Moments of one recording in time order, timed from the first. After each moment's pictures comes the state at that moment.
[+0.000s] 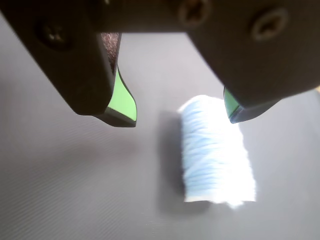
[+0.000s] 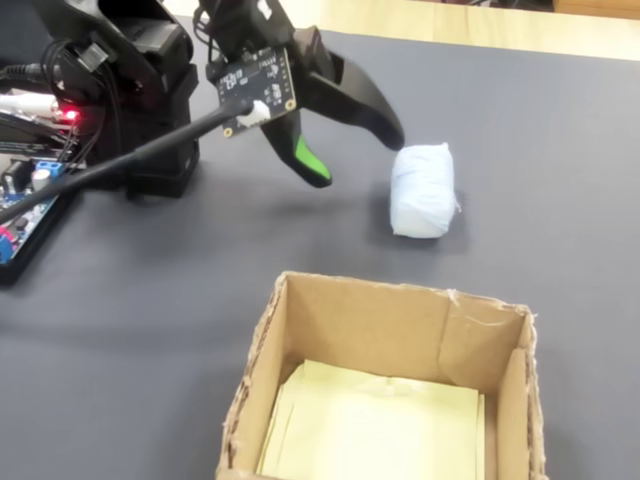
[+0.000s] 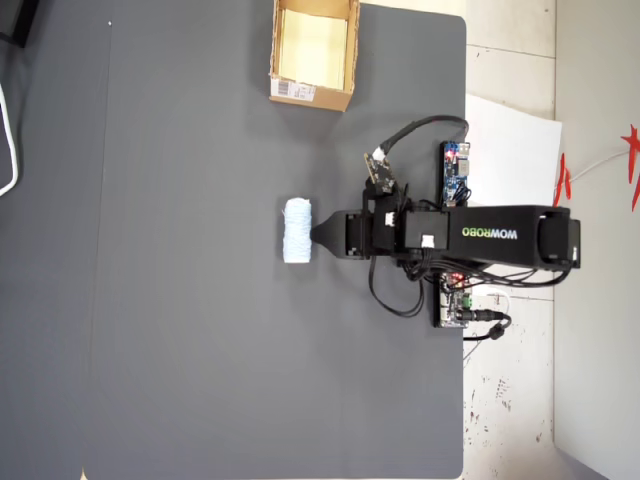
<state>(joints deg) 3.7 130.2 153.4 33.8 94.7</state>
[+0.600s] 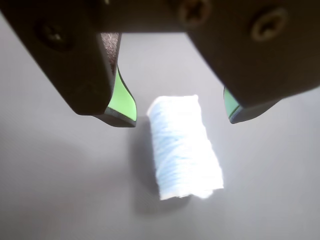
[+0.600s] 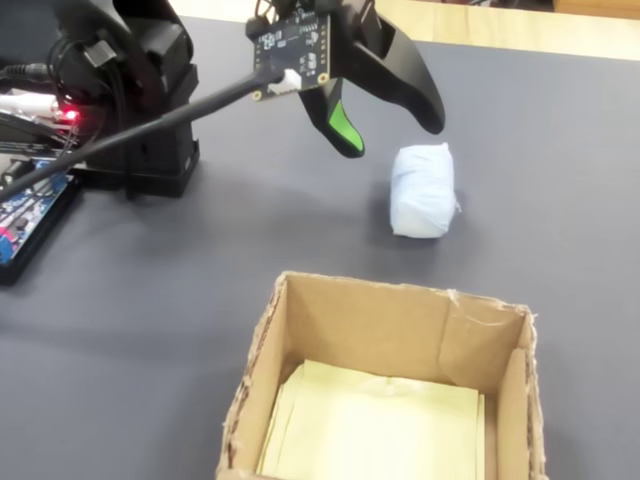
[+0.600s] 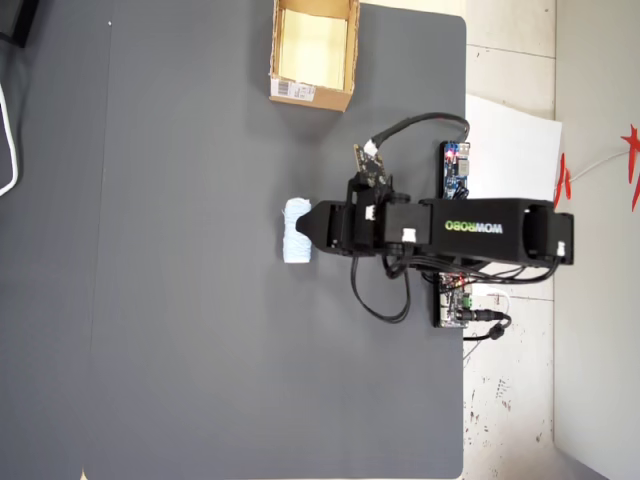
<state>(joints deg) 3.5 115.3 133.9 46.4 87.0</state>
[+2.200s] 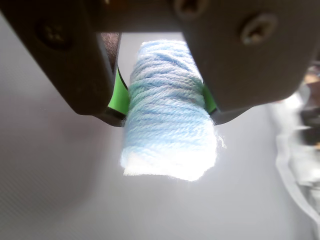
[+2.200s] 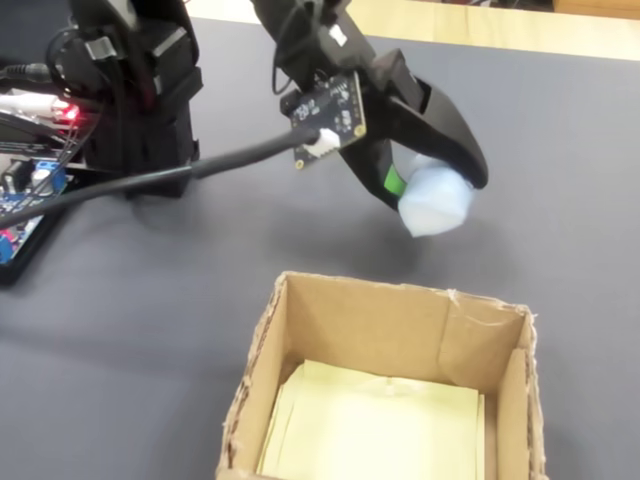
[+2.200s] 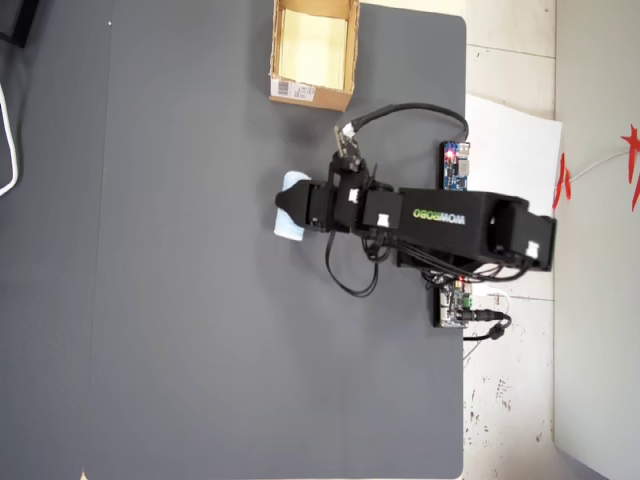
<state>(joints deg) 14.1 109.4 146.5 4.2 96.3</state>
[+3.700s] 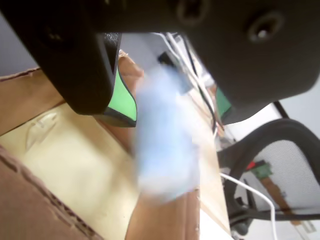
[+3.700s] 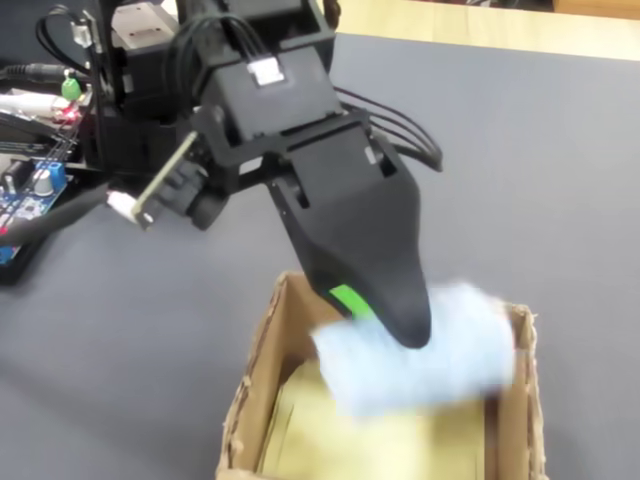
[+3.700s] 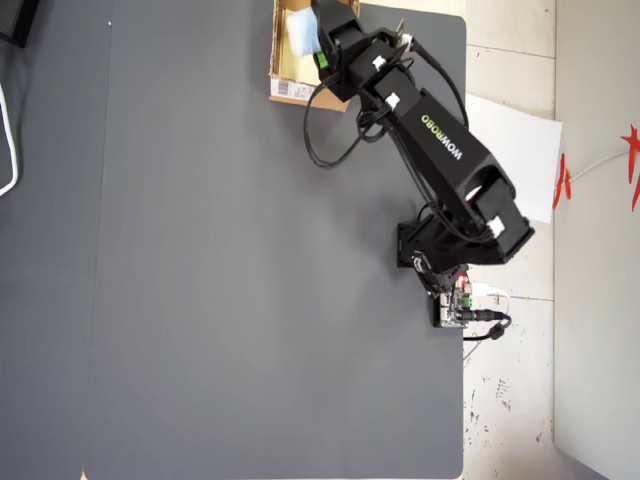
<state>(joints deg) 53.3 93.3 117.0 10.5 77.7</state>
